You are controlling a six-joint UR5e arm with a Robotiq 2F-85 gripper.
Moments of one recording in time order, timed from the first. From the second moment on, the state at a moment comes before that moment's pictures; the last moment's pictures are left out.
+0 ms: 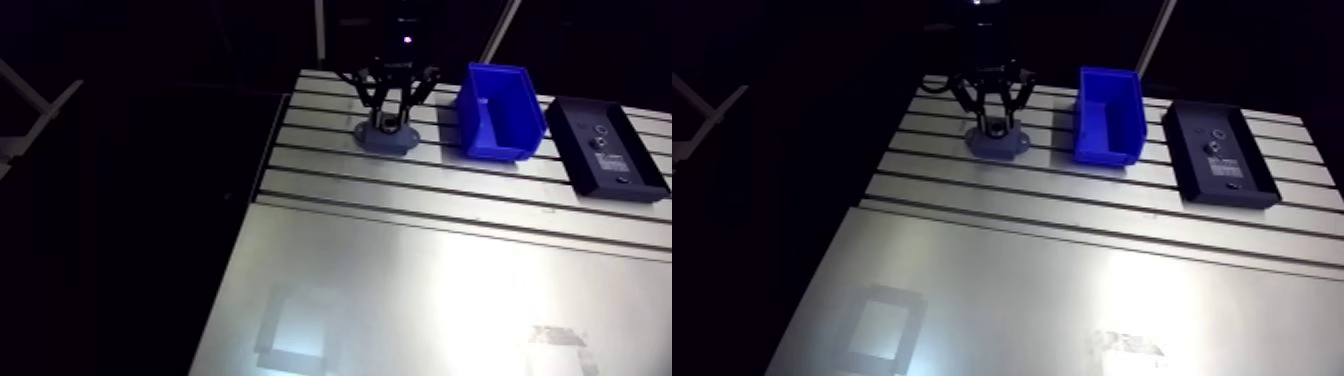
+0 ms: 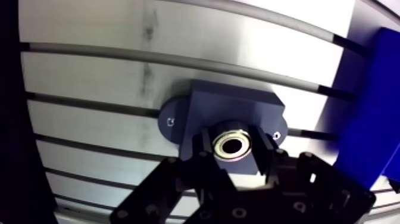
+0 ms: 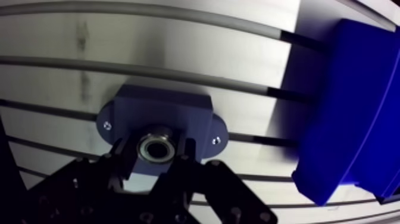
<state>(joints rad) 0.14 -1.02 1.65 -2.05 -1.60 -1.61</state>
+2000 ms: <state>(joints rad) 0.13 -1.06 1.65 -2.04 -1.60 -1.62</state>
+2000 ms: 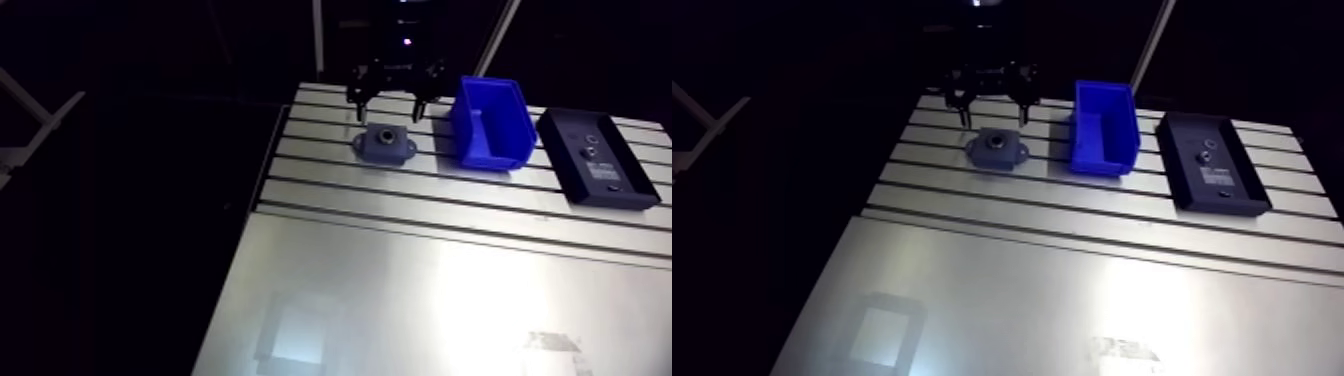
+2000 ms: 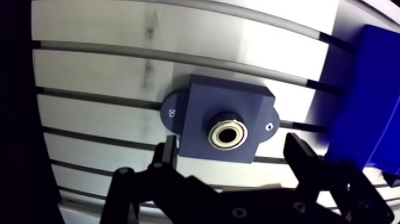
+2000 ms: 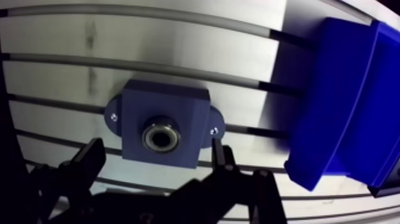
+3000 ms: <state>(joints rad) 0.13 -1.08 1.64 -2.03 -1.59 -1.61</state>
